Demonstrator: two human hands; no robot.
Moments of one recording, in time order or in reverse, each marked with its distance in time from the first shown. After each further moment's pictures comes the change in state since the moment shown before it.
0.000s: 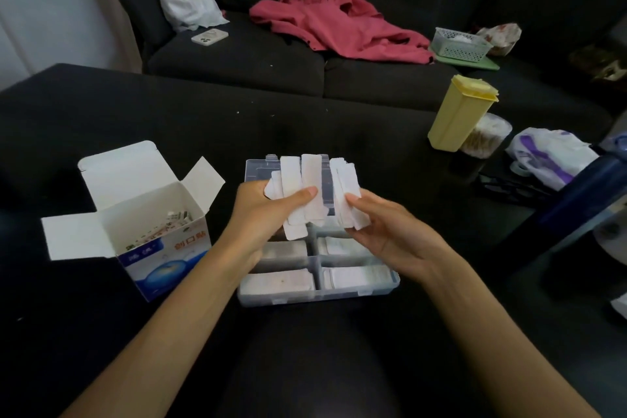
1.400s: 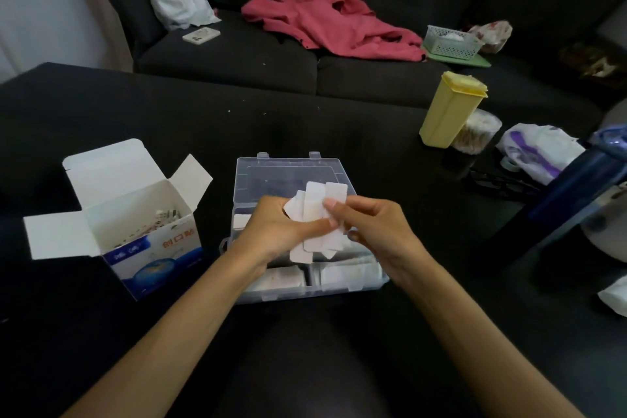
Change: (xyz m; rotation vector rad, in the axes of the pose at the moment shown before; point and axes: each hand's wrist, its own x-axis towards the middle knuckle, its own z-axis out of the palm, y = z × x) left_hand -0.011 -0.008 0.016 0.240 -0.207 -0.055; right_hand -0.002 0.014 0.004 -0.486 0.177 -0.254
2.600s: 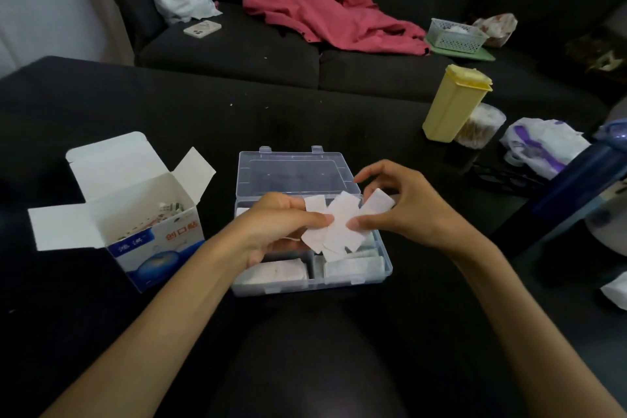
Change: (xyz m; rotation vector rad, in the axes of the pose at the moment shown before) left_hand 0.000 0.010 -0.010 -0.094 -0.196 -0.261; right_hand 0.004 -0.022 -0.042 -0.571 -0.134 -0.278
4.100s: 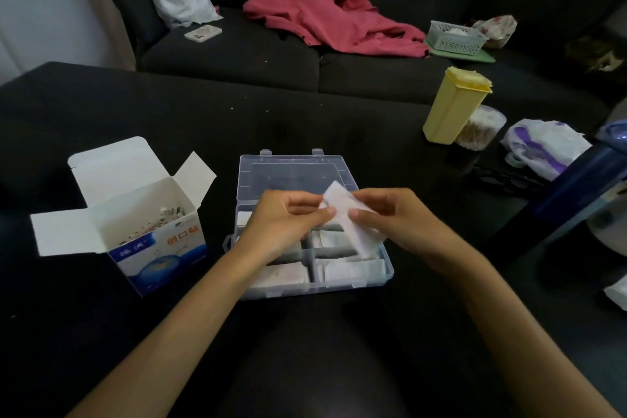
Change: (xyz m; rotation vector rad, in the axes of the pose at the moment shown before) left_hand 0.005 -0.009 0.006 0.150 0.194 0.318; right_hand -0.004 0.006 0.016 0.188 -0.052 0.097
